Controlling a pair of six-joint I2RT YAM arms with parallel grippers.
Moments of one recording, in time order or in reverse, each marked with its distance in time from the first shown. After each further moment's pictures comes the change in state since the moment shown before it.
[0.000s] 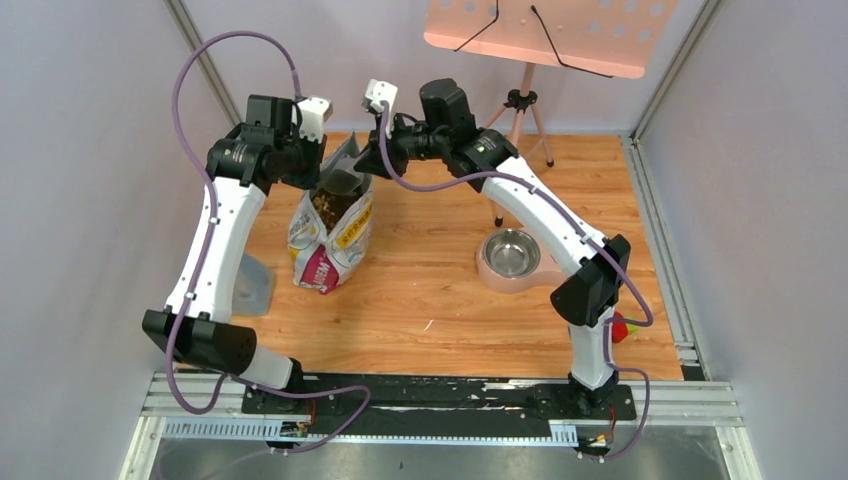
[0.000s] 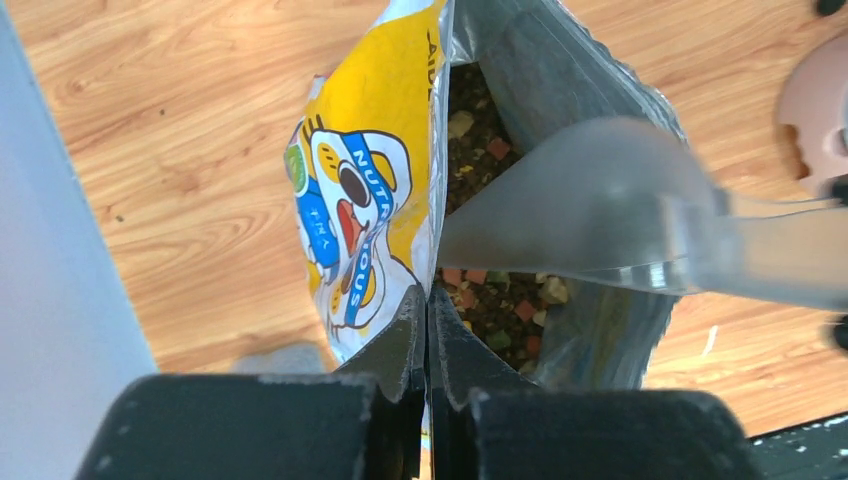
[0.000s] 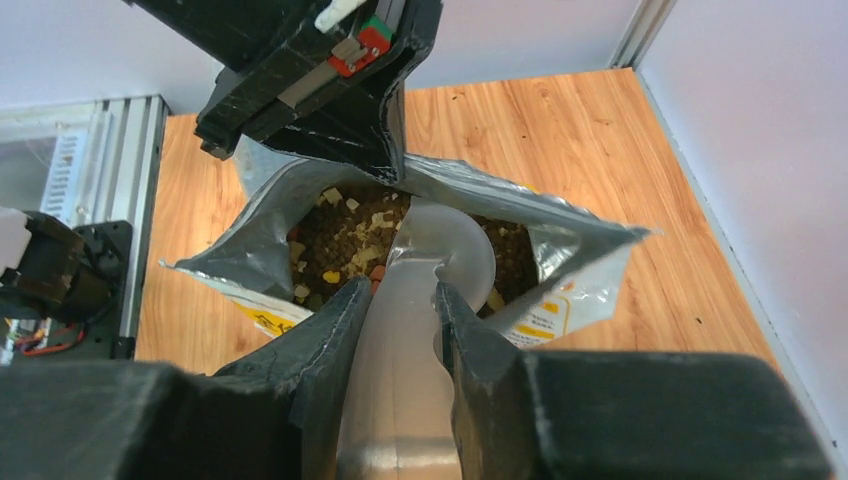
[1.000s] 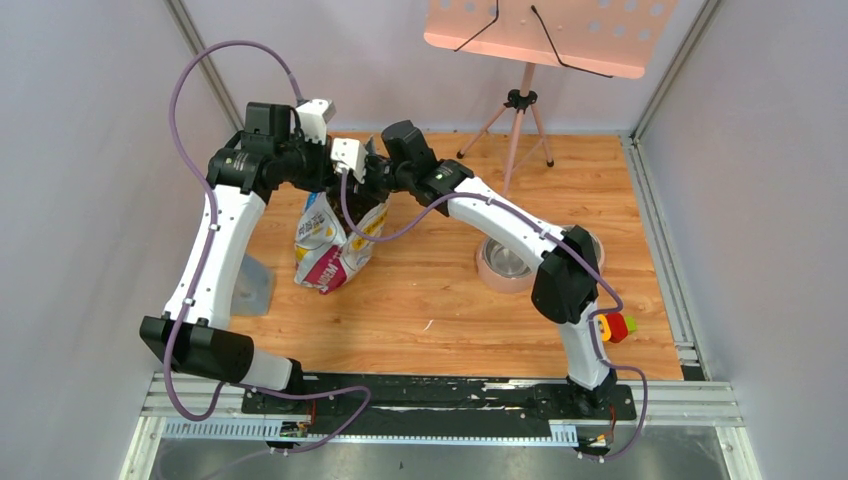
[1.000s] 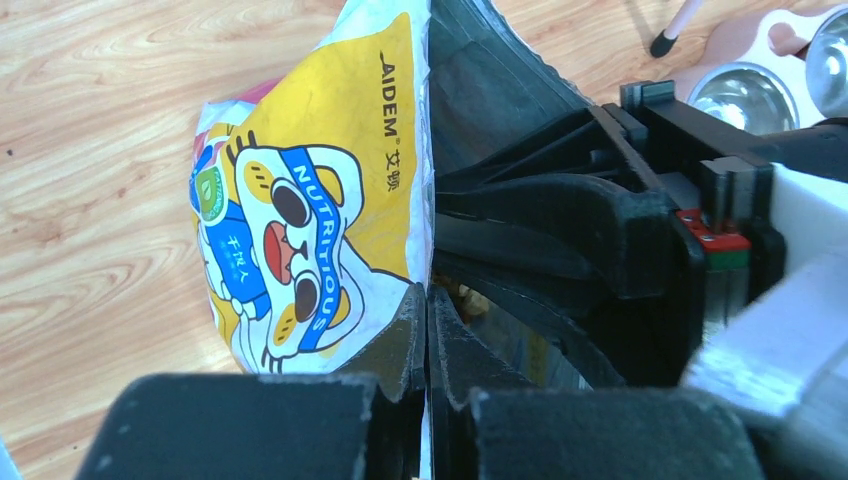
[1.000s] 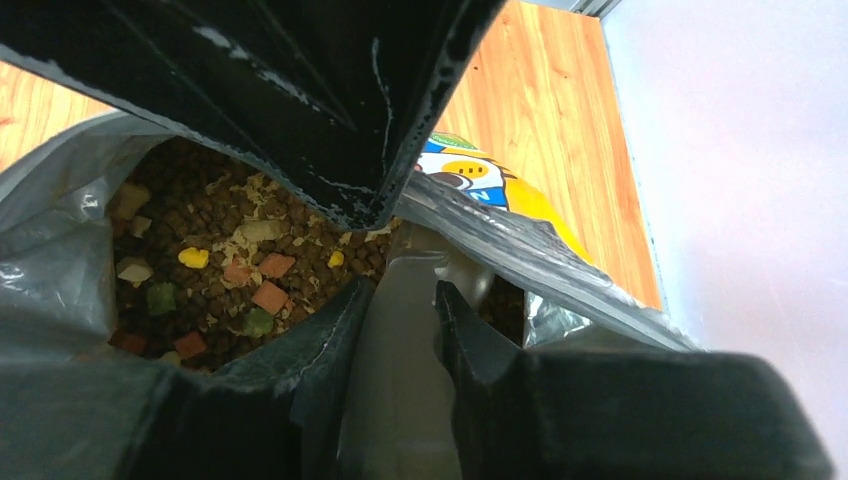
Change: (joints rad) left arm 0.010 -0.080 -0.139 0.142 0.217 -0.117; right arm 0.101 0.106 -0.156 0.113 0.215 -0.404
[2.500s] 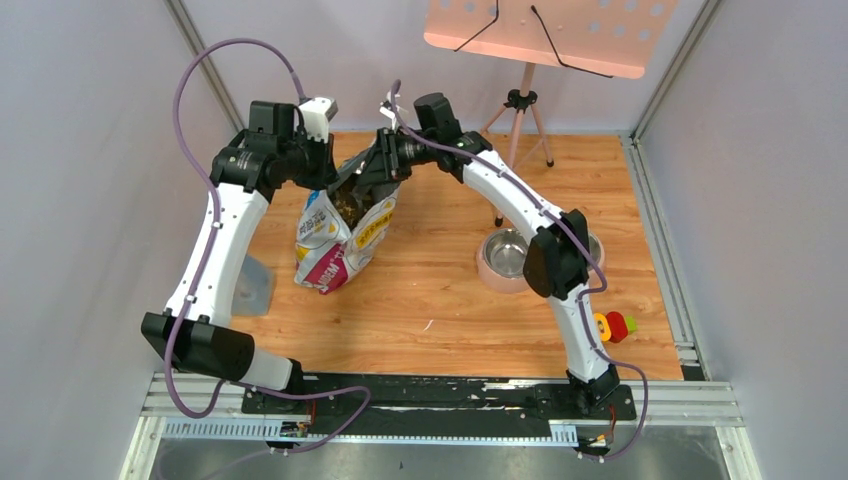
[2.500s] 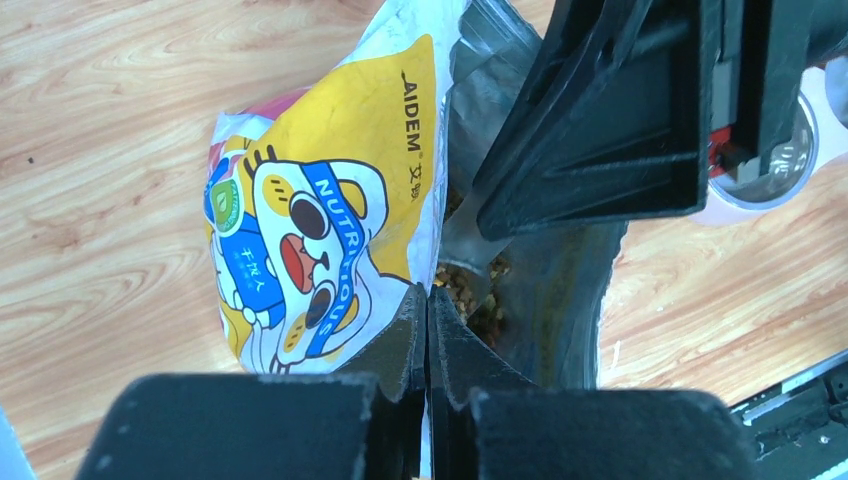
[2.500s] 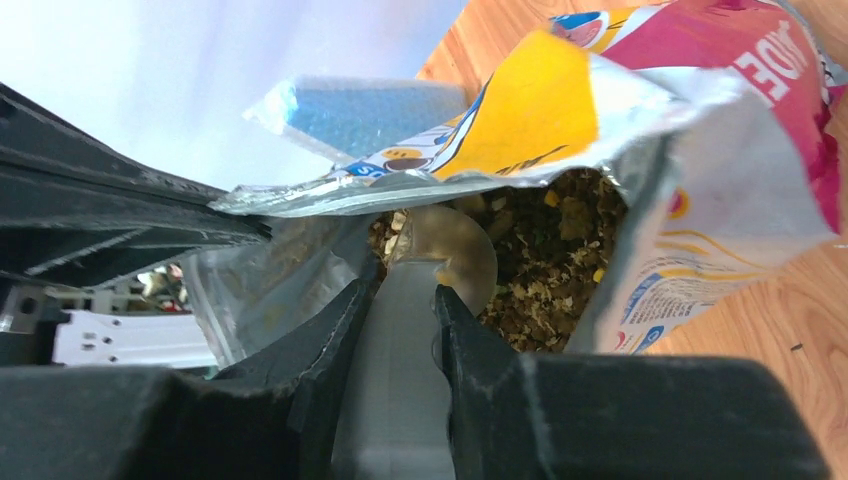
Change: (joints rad) left arm -0.012 0.011 0.002 0.024 -0.031 0.003; right arm -0.186 0.178 0.225 -0.111 -0.406 1.126
